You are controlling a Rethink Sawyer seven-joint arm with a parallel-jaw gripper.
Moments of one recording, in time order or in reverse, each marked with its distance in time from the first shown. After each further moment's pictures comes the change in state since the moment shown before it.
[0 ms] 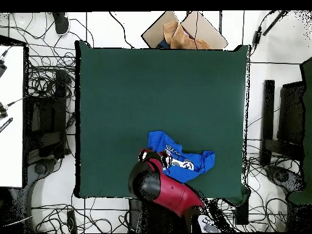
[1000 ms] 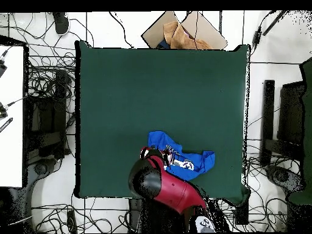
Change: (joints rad) arm 0.053 -0.015 -0.066 -0.048 0.000 0.060 0.000
